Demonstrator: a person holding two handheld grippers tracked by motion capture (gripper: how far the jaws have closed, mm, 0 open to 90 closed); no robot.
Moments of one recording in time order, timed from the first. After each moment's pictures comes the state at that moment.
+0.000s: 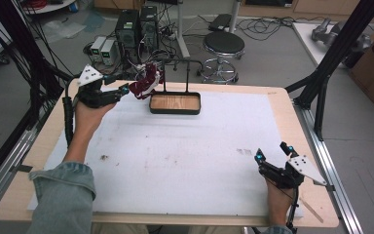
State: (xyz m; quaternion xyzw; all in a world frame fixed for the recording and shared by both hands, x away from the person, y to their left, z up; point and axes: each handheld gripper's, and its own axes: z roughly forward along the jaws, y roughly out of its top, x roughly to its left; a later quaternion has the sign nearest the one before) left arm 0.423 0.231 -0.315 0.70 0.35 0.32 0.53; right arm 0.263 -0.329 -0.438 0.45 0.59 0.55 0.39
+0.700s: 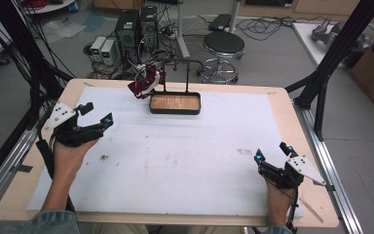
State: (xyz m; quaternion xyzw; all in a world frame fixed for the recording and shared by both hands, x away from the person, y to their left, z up) left arm 0.324 0.258 -0.343 0.65 0.38 0.33 0.57; right arm 0.263 -0.328 -0.438 0.45 0.59 0.54 0.39
